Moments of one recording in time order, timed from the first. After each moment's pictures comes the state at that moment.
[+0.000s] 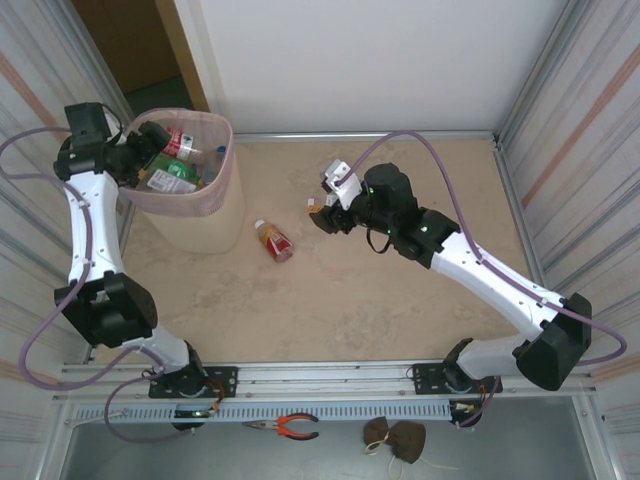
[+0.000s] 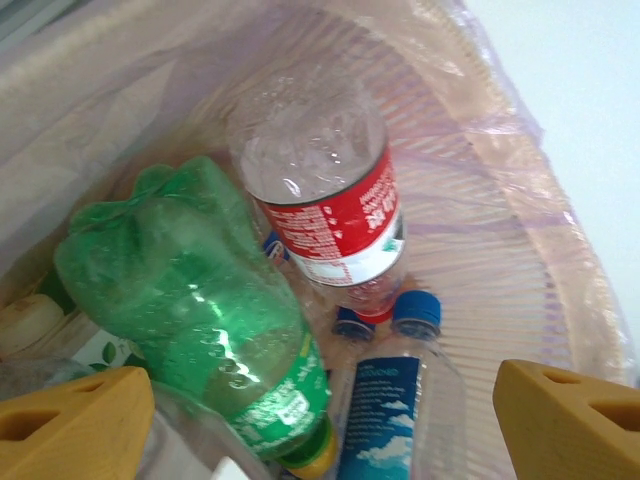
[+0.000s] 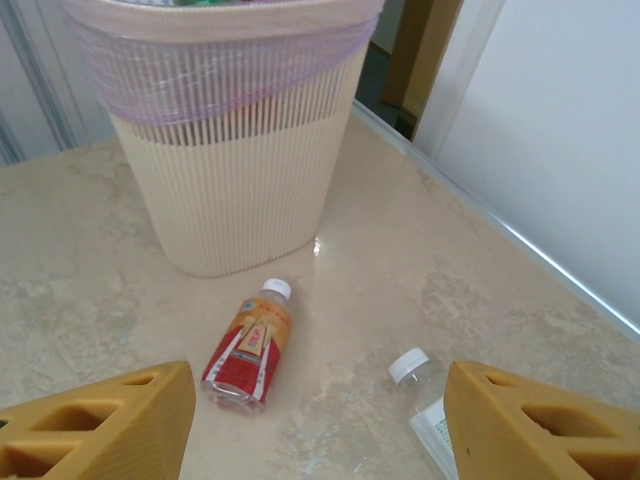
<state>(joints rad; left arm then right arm) 0.28 1.59 1.75 -0.90 0.34 -0.59 0.75 1.31 1.22 -0.28 -0.09 -0.17</state>
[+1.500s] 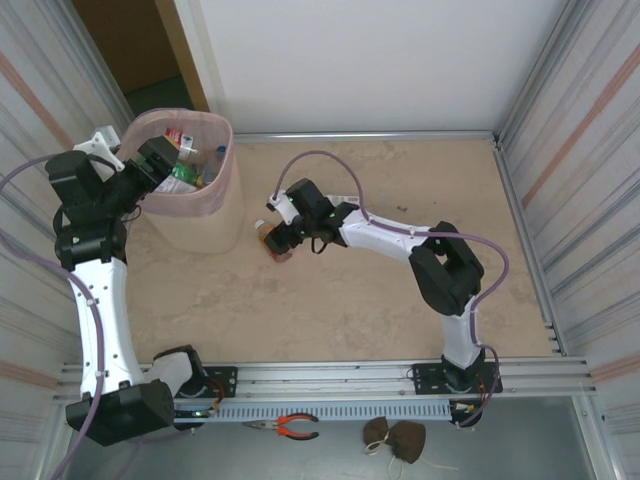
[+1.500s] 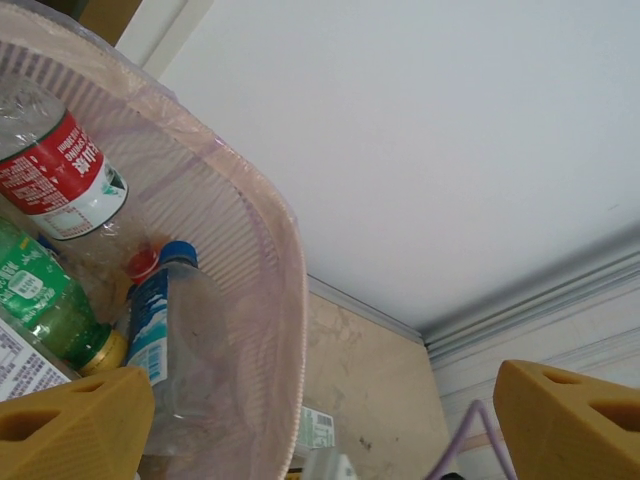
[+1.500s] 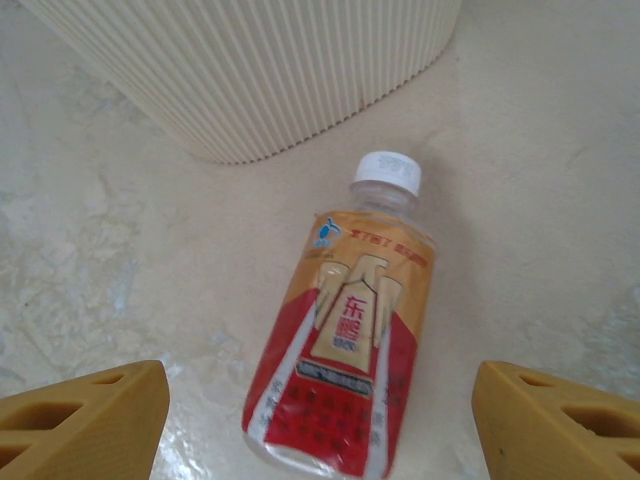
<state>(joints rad) 0.28 1.05 1.28 -0.47 0.62 -0.66 0.84 1.99 1.49 -0.27 -0.17 0.03</state>
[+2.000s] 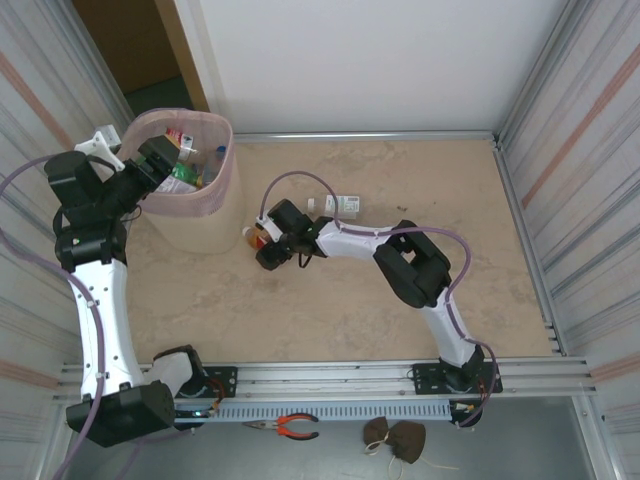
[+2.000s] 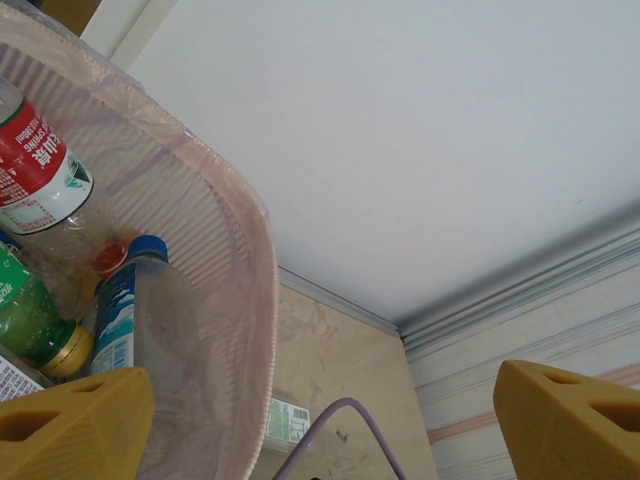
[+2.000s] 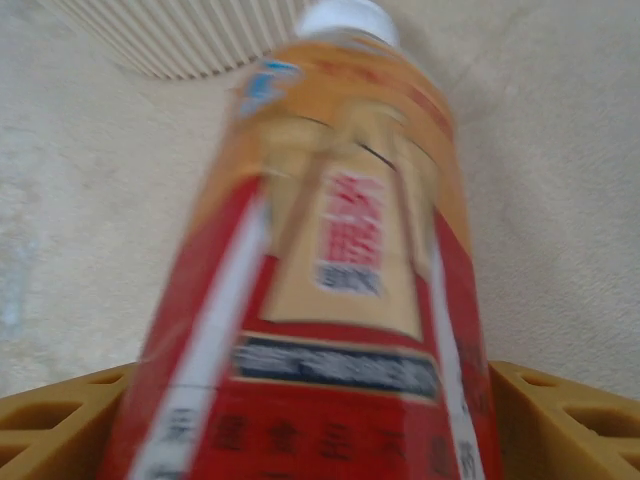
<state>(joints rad) 0.28 1.04 1.28 -0.45 0.66 -0.69 0.90 2.19 1.56 -0.25 -0.08 0.07</state>
